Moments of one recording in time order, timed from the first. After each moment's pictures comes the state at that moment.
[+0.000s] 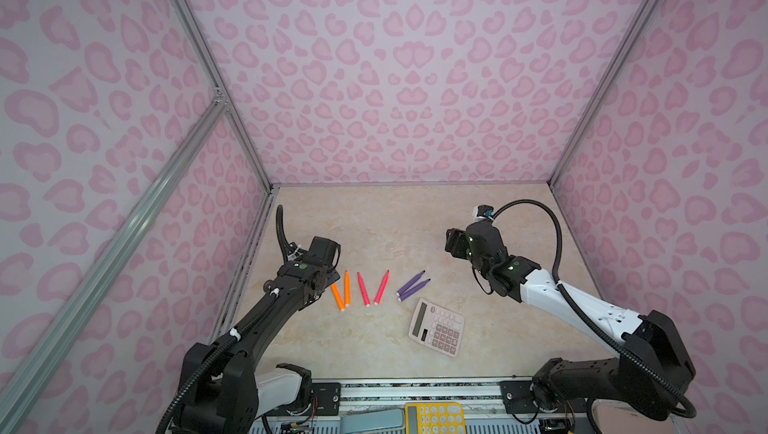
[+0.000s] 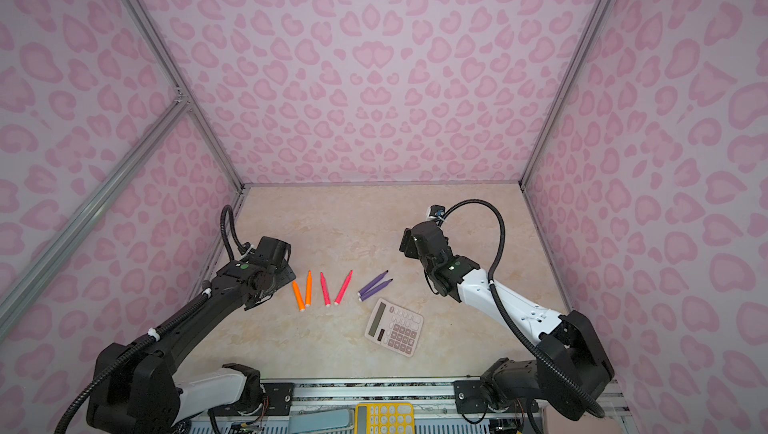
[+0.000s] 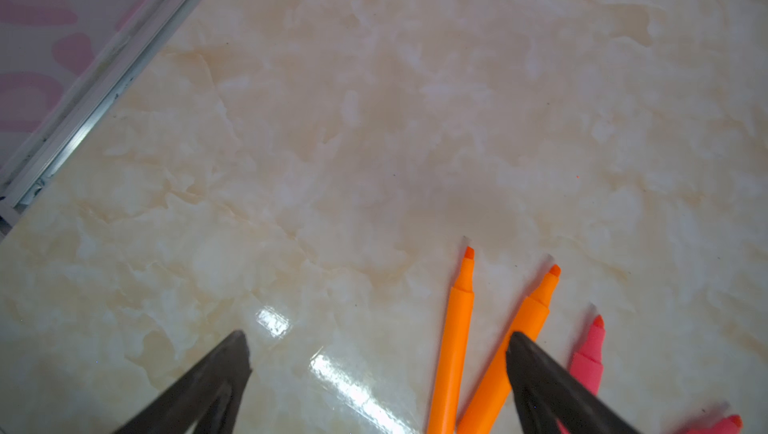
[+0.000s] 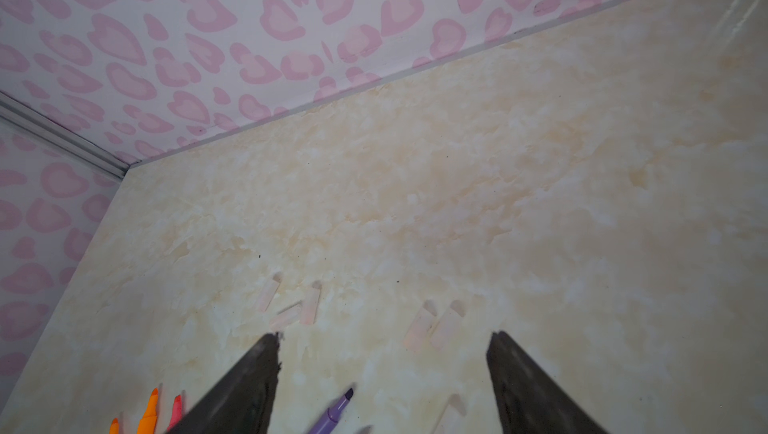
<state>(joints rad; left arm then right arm) -0.31 1.24 0.84 -0.79 -0.45 -0.86 0.62 1.33 0.90 -0.13 0.38 0.63</state>
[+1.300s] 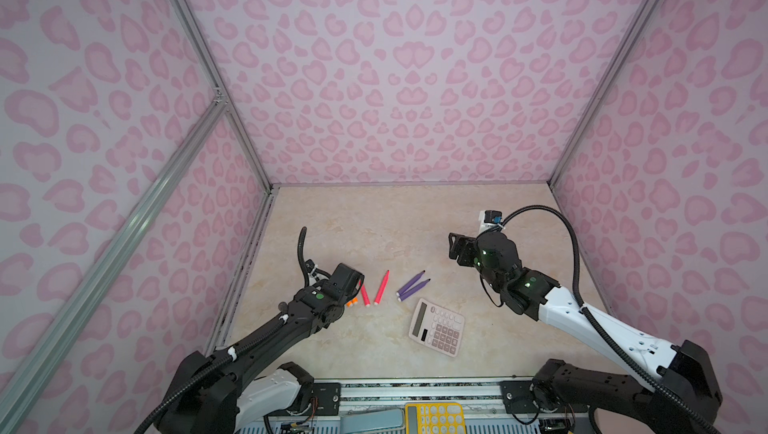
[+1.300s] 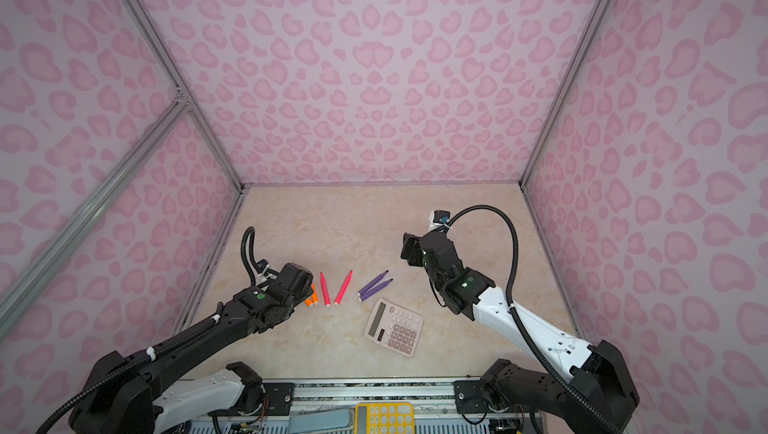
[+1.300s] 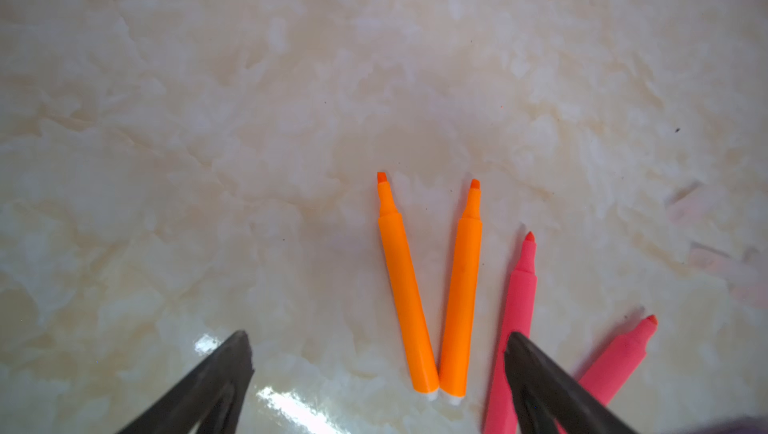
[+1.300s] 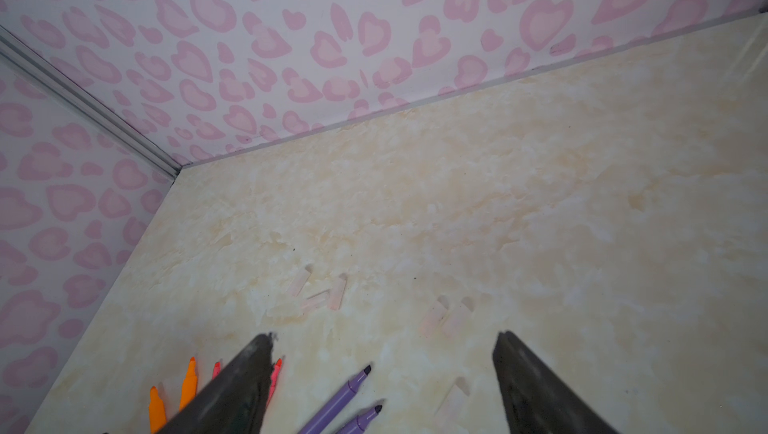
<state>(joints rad) -0.57 1.10 0.59 -0.61 -0.56 -1.14 0.67 1.16 0.82 -0.12 0.39 0.58</state>
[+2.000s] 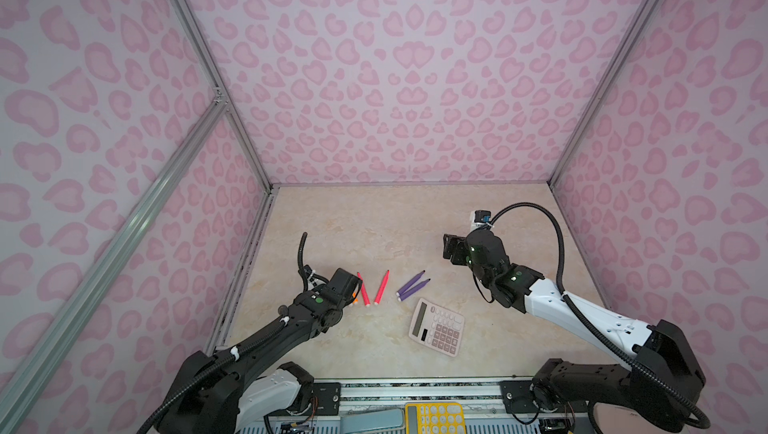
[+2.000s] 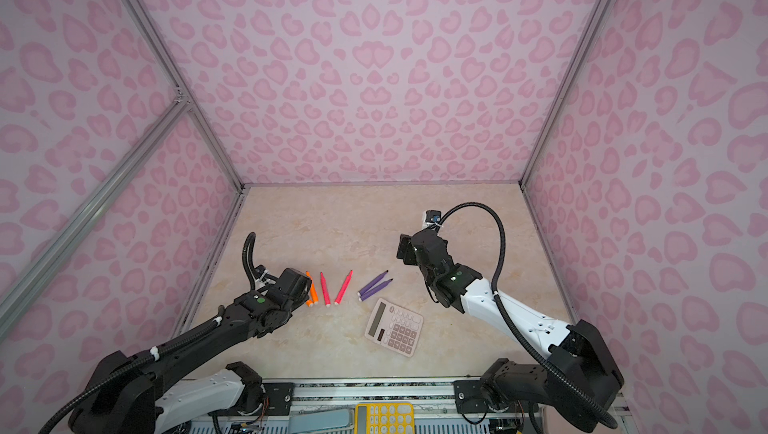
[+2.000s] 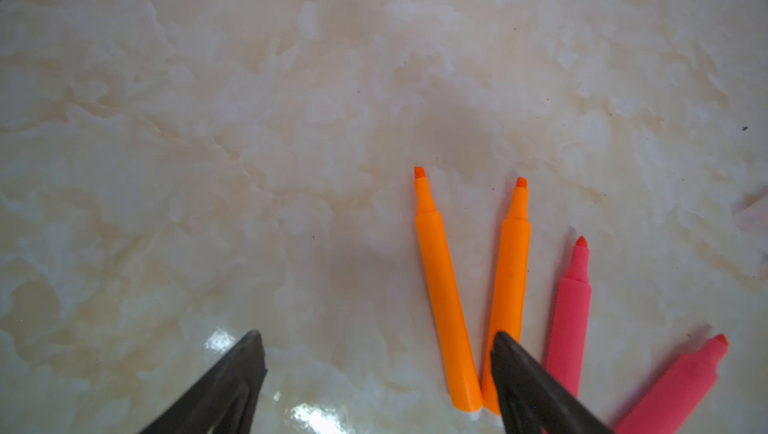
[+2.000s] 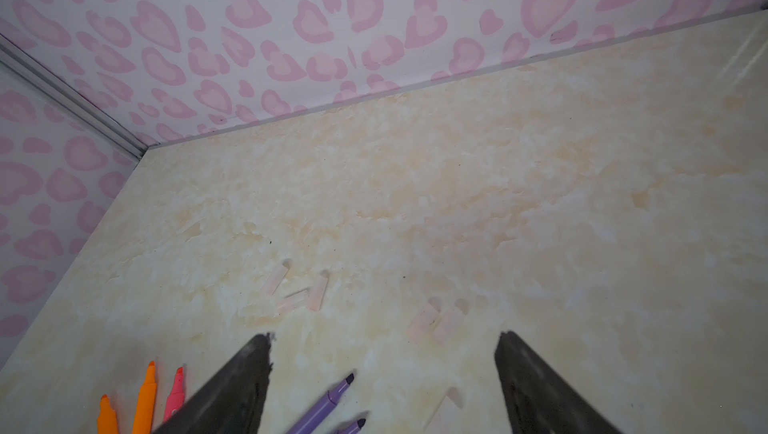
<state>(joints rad) -0.56 1.16 0.56 -0.59 -0.54 -1.13 0.67 1.28 0.83 -0.08 0.40 0.56</state>
